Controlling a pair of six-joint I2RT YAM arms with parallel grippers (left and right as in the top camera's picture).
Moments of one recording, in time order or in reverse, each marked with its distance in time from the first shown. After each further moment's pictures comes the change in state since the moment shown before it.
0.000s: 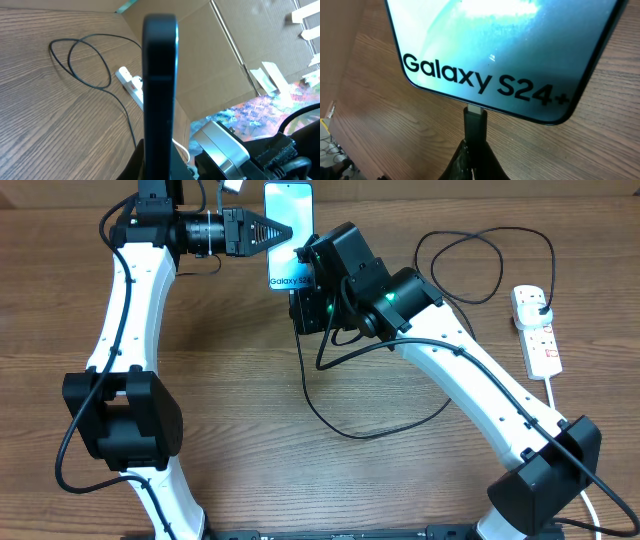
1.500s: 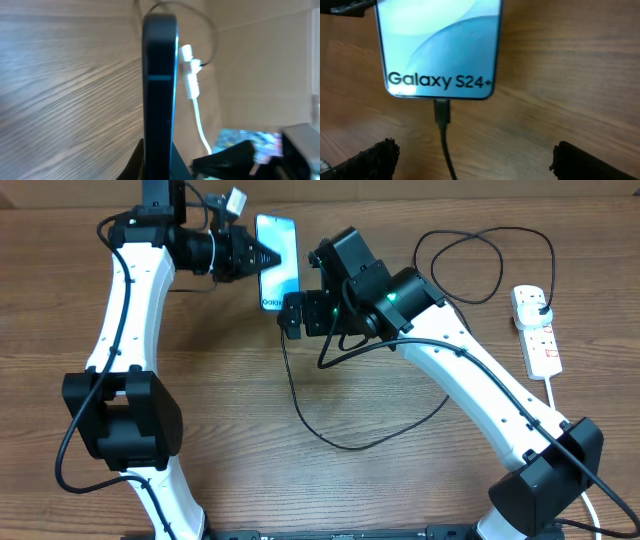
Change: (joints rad) left arm 0.001 0.000 -0.001 -0.282 -0.356 -0.027; right arm -0.003 -0.006 0.001 -0.096 0.080 0.066
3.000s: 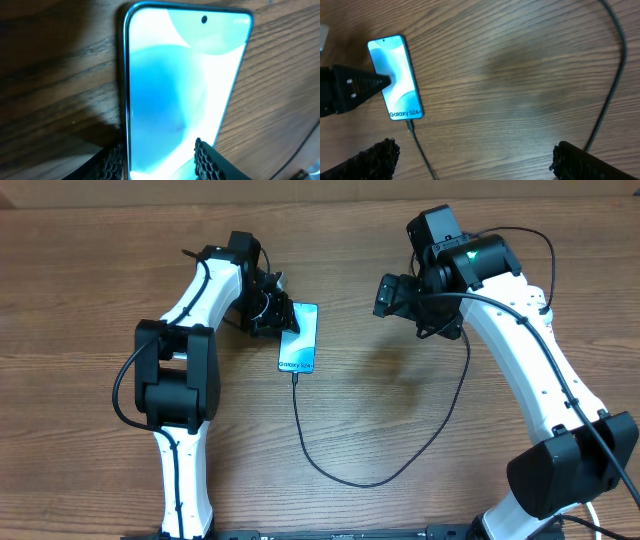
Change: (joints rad) left arm -0.159 0.288 -0.100 -0.030 -0.524 -0.004; right arm -0.309 -0.002 0.000 -0.317 0.121 0.093
